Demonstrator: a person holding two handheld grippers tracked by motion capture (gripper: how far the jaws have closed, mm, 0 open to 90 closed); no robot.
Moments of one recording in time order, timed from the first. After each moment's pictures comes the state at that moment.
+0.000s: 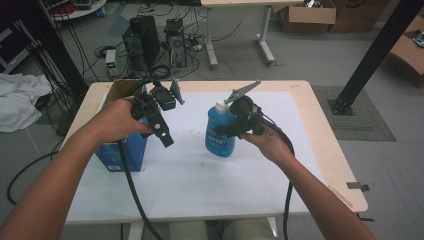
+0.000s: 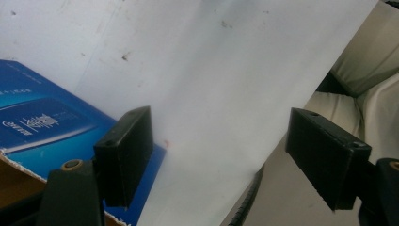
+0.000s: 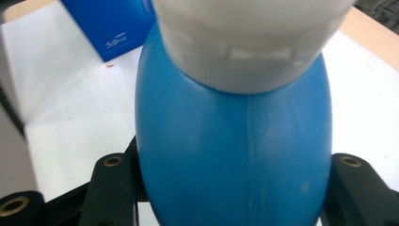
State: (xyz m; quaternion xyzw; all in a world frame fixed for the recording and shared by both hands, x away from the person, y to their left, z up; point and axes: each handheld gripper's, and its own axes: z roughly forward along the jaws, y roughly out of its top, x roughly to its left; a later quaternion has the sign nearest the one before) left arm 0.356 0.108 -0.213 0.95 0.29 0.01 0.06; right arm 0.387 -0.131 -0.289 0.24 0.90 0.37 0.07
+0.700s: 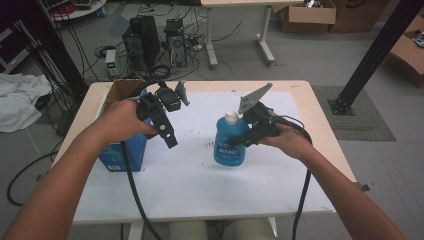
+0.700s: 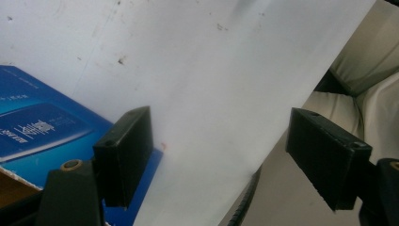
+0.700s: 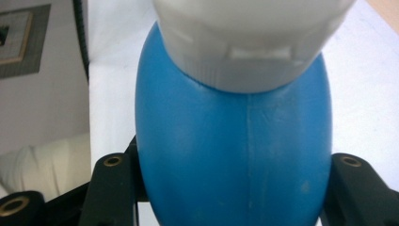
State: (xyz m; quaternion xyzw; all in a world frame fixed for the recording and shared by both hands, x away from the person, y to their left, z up) left arm 0.355 0.098 -0.213 0.96 0.29 0.01 0.05; right arm 0.377 -0.161 -0.284 0.10 0.93 0.37 0.01
